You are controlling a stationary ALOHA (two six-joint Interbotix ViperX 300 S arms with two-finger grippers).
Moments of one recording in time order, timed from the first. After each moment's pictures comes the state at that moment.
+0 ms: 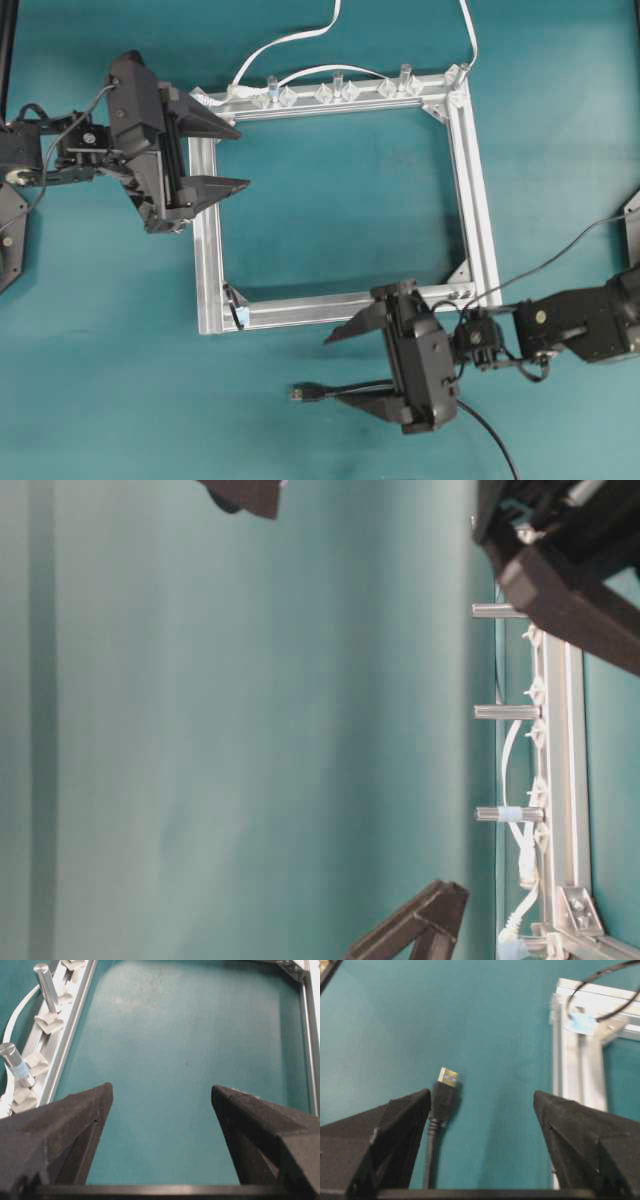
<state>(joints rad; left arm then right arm) 0.17 -0.30 1.02 -0.07 -0.24 -0.01 0.40 0.22 0.70 0.38 -0.58 -0.17</state>
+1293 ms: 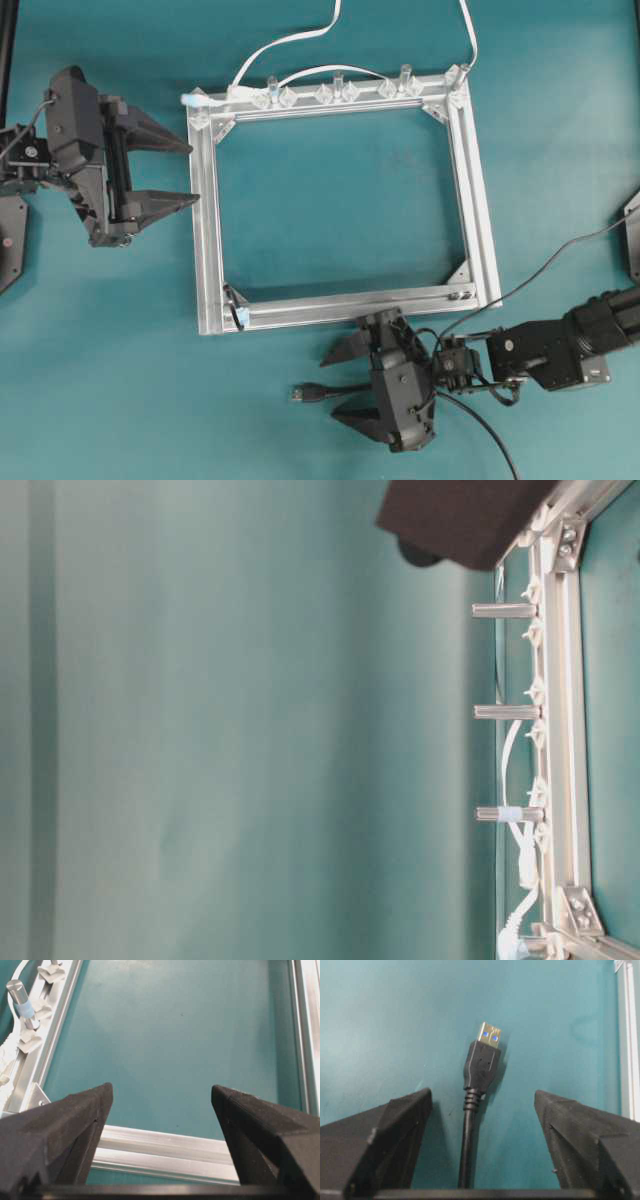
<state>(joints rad) 0.16 -0.49 1.16 -0.07 -0.18 -0.01 0.44 0.38 0.63 0.42 -0.56 -0.17</state>
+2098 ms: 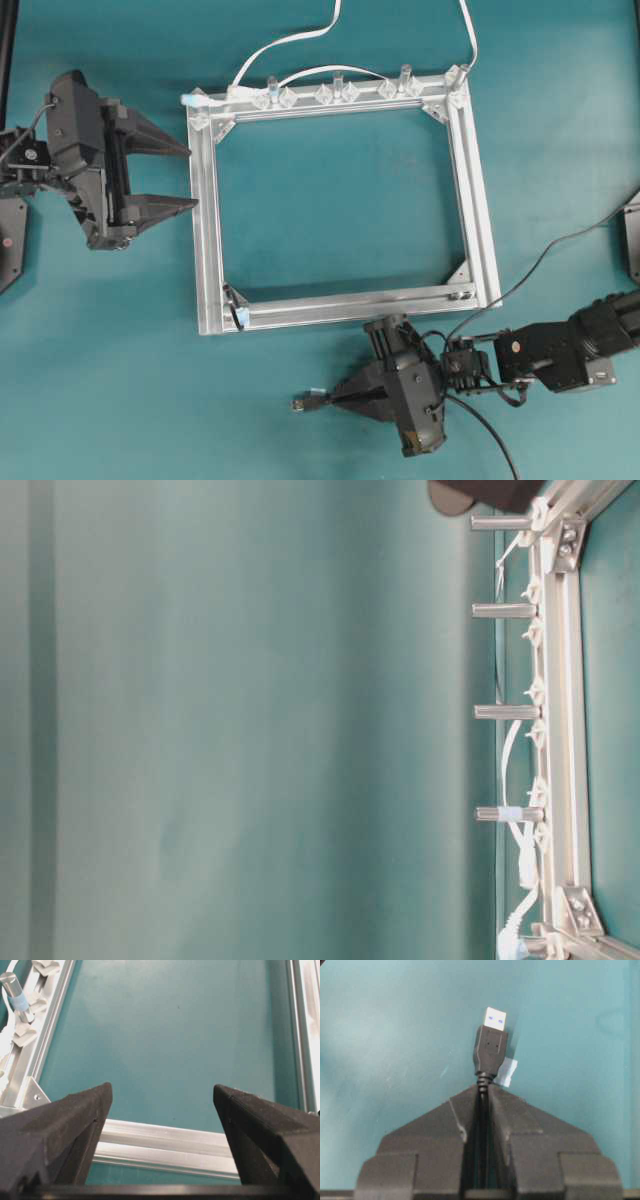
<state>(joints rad) 0.15 -0.49 1.17 -0.07 -0.16 -0.01 0.45 0.38 0.66 0.44 -0.50 -0.17</state>
